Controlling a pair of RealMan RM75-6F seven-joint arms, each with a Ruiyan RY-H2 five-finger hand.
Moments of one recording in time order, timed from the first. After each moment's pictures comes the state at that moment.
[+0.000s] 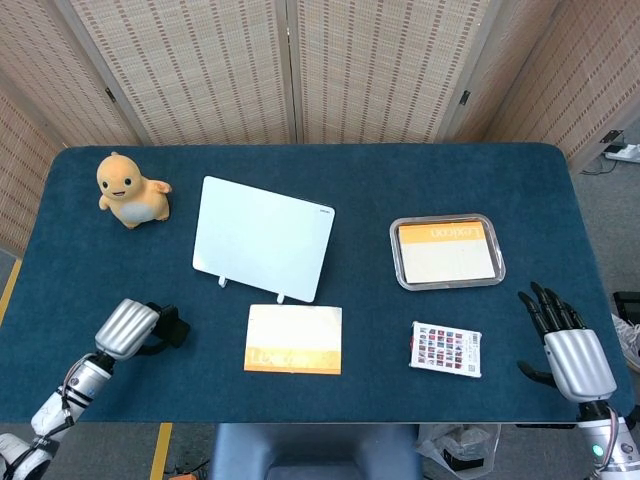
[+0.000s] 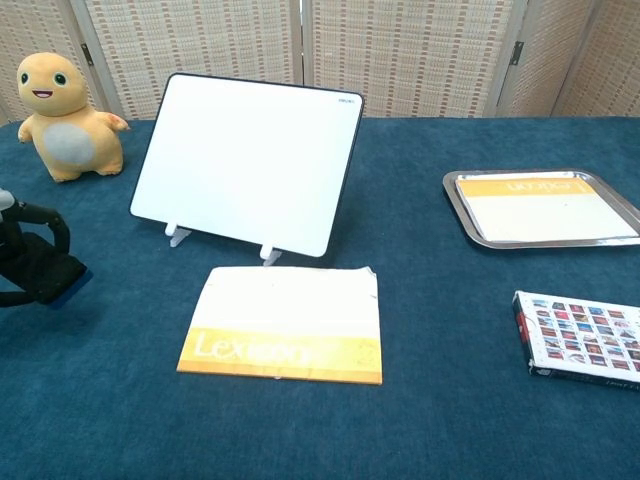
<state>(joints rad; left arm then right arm) -0.47 -1.41 0.05 -1.14 1.67 1.23 -0.10 0.09 -1.12 0.01 -1.63 -1.58 1.45 -0.11</state>
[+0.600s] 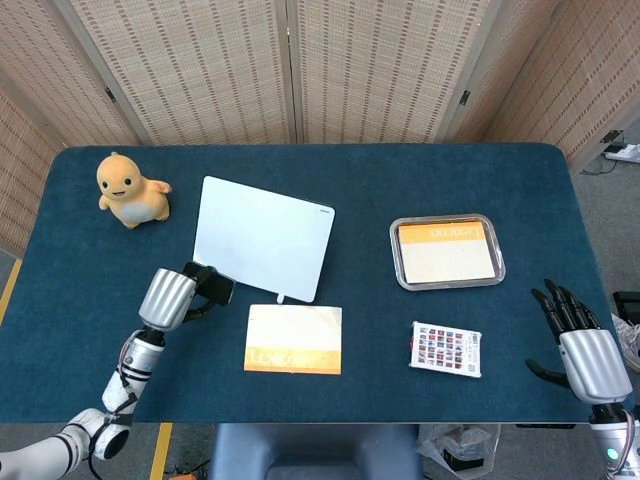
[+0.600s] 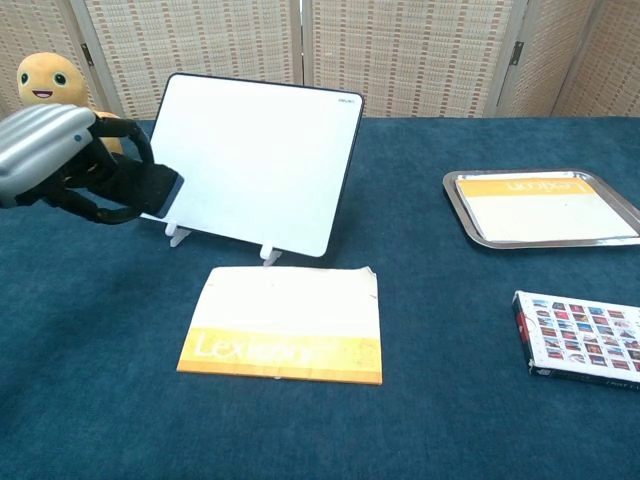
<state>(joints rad) -0.55 -1.69 -0.15 -1.07 1.58 1.37 0.05 0.07 -1.10 0.02 -1.62 -1.59 1.50 -0.02</state>
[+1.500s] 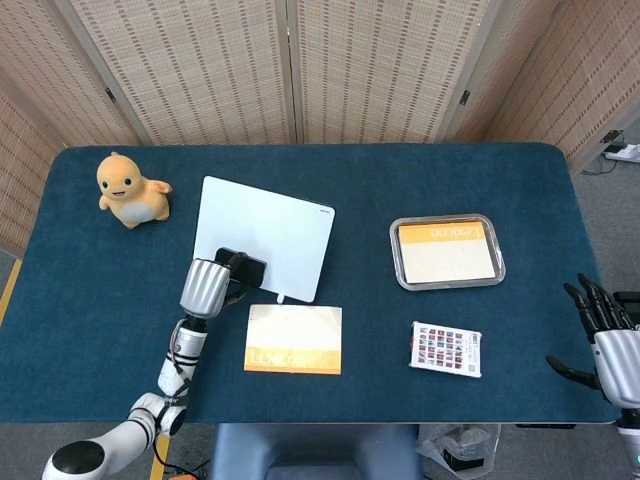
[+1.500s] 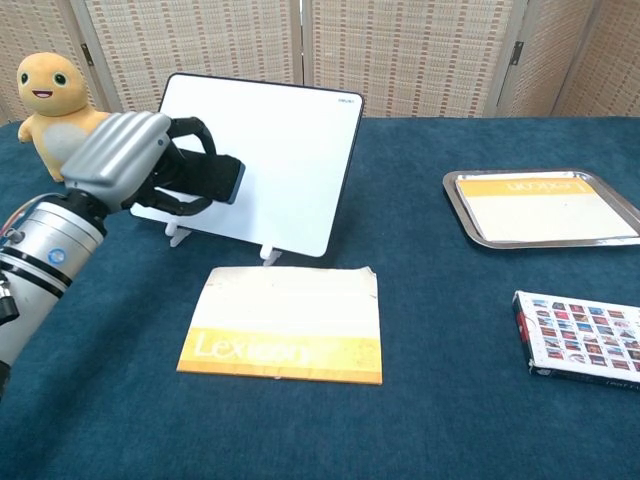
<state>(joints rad) -0.70 -2.09 -0.23 -0.54 1.52 1.43 -0.08 0.04 -1.05 0.04 -1.59 -1.58 1.56 0.14</state>
